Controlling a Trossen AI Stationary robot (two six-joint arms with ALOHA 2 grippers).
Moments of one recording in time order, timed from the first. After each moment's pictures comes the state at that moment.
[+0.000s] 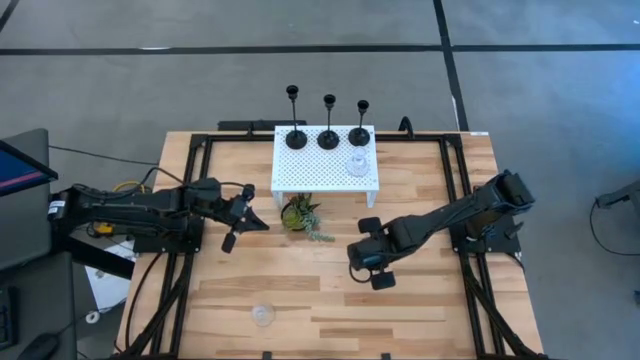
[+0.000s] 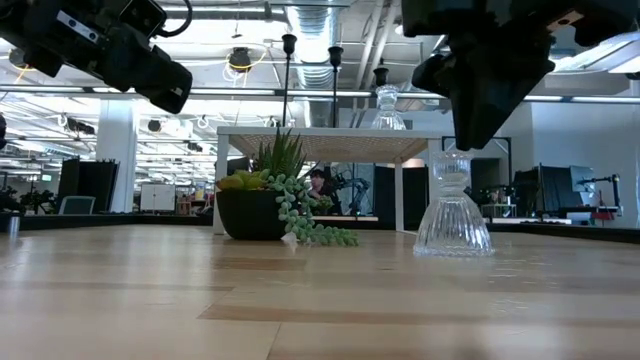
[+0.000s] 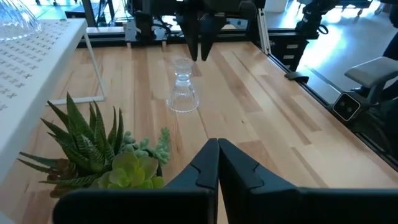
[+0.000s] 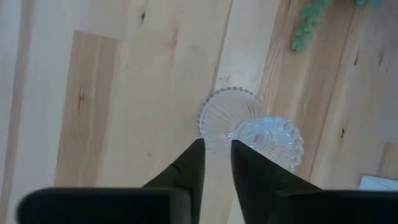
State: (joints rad) left arm 0.10 0.54 0.31 0.06 0.34 0.12; right arm 0.35 1.71 1.27 -0.90 0.13 0.11
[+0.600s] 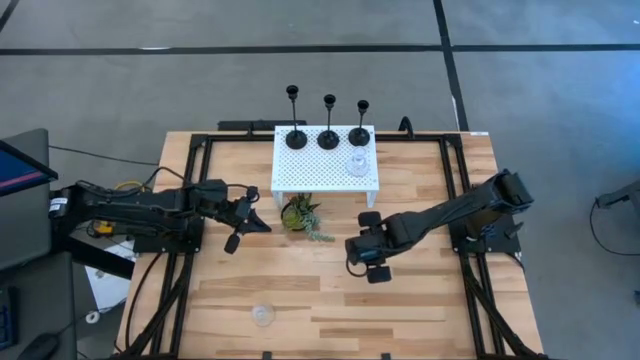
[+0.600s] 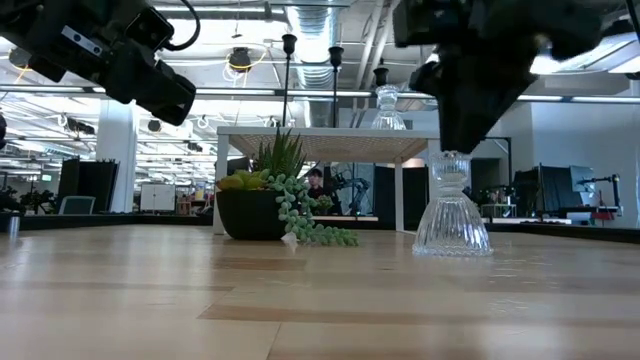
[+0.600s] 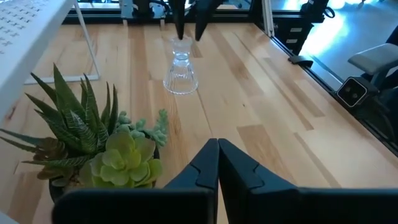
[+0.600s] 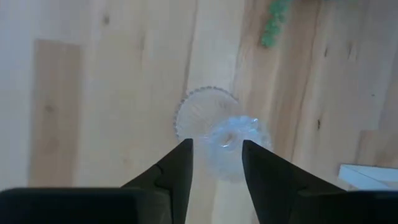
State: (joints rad) left arm 0.10 0.60 0.31 0.06 0.34 0.12; right arm 0.32 1.71 1.27 -0.91 0.18 0.13
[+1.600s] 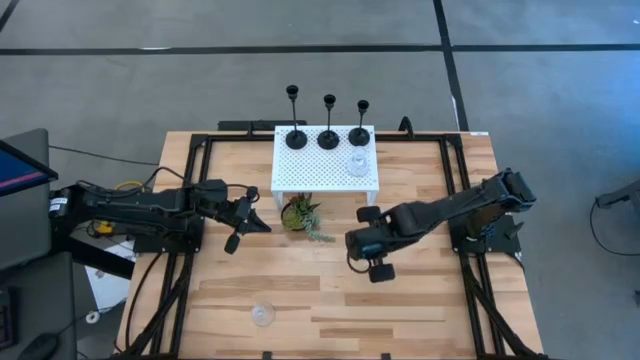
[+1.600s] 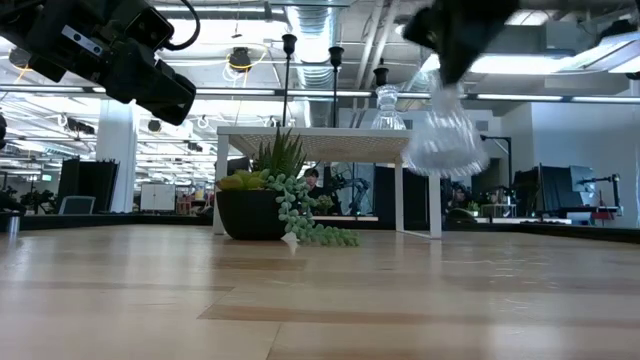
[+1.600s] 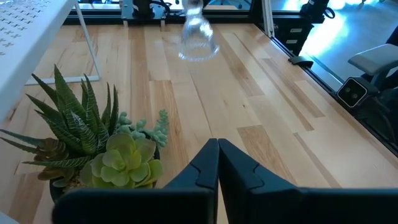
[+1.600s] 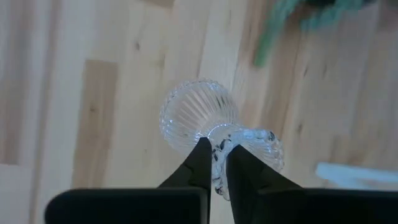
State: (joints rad) left arm 0.10 0.60 0.31 0.06 0.34 0.12; right arm 0.32 1.70 1.48 -1.10 0.15 0.10
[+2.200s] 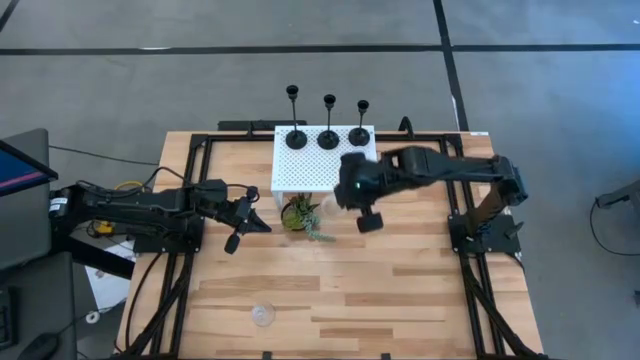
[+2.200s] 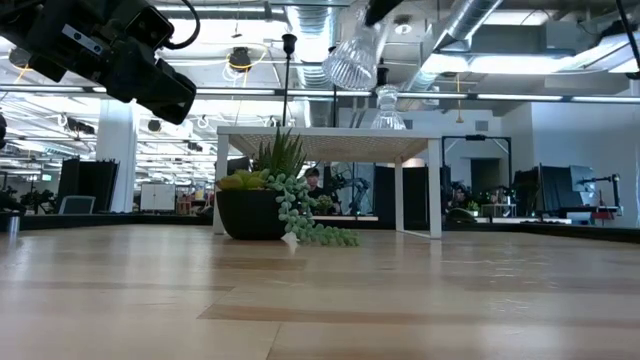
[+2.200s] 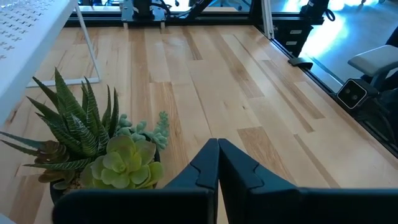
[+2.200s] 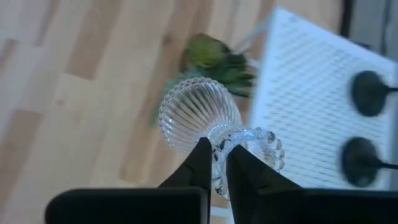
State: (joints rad) left arm 0.10 0.60 0.31 0.07 0.34 0.12; right arm 0.05 1.71 1.88 -1.20 0.17 -0.33
